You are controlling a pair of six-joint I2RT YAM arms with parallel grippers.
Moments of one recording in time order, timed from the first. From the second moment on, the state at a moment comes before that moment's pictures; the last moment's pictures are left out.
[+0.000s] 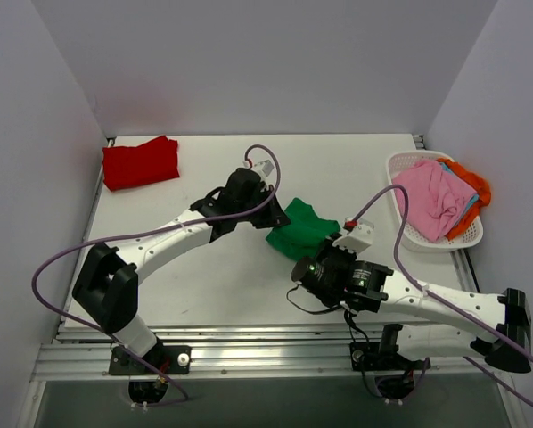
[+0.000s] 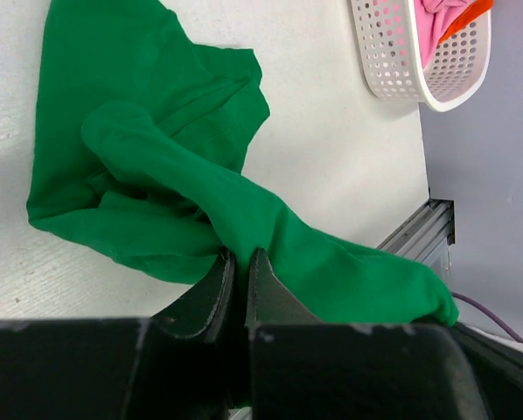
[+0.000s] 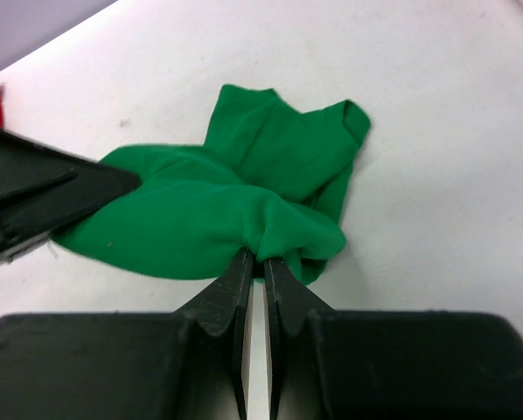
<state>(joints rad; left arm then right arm) -0.74 1.62 1.25 -0.22 0.20 -0.77 1.22 1.09 0.88 -0.82 1.13 1.38</state>
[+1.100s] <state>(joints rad) -0.47 2.69 2.43 -0.33 0.50 -0.75 0.40 1.81 1.14 -0.27 0.80 0.93</state>
